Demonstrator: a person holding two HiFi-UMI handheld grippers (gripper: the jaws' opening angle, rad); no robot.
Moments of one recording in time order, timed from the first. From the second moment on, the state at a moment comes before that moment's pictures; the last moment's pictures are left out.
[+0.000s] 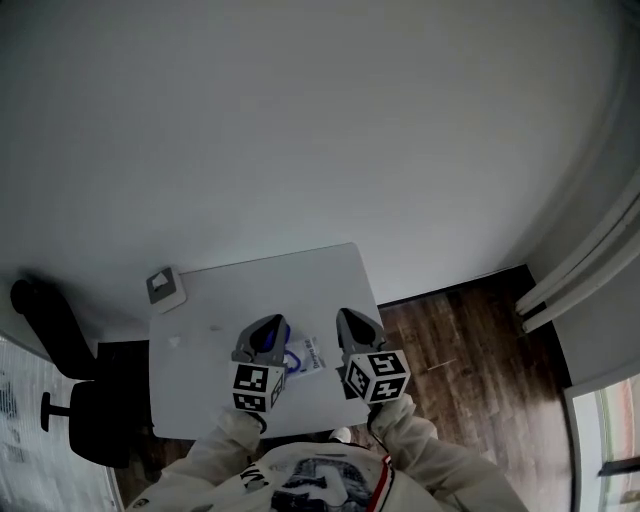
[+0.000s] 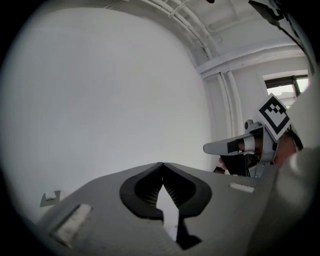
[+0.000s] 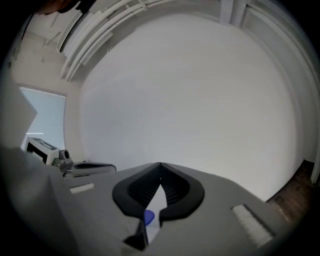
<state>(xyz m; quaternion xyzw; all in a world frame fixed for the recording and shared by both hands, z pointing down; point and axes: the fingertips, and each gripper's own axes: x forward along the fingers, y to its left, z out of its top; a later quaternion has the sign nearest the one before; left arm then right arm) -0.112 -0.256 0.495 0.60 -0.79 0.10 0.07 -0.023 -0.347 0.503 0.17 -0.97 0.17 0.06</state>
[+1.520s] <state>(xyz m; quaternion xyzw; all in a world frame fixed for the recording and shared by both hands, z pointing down) -0.203 -0.186 0.545 0.56 -0.81 0.09 0.15 -0.115 -0.309 0.556 0.15 -0.96 0.19 0.14</state>
